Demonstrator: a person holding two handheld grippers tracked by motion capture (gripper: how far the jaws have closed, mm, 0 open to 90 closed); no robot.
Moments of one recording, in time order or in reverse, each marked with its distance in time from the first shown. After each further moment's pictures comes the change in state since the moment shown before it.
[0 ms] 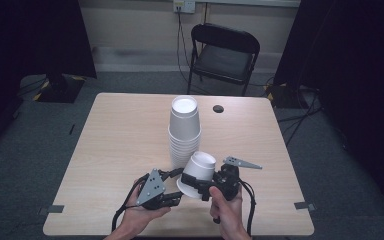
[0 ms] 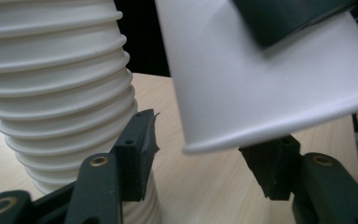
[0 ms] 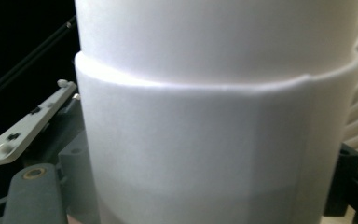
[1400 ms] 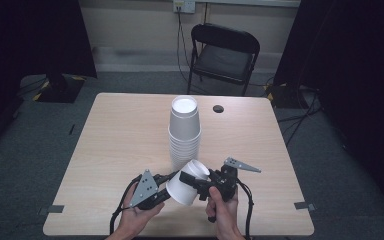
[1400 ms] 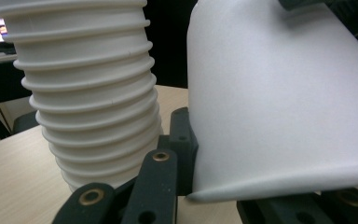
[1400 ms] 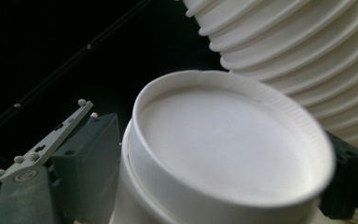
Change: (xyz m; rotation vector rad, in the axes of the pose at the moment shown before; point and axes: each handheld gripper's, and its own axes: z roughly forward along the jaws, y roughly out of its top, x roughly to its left) left arm 0.008 -0.009 -0.008 -0.032 0.016 -0.033; right arm -0.005 -0.004 0.001 -0.095 0.053 0.000
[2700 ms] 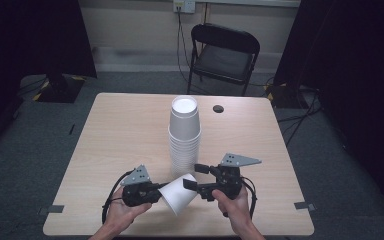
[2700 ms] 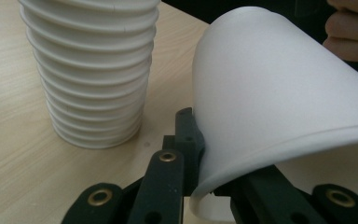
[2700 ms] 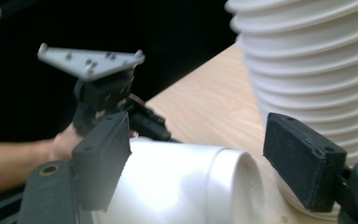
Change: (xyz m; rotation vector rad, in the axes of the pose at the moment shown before) left arm 0.028 -0.007 -0.017 0.343 -0.186 -0.314; right arm 0.005 0.016 -0.006 0.221 0.029 -0.296
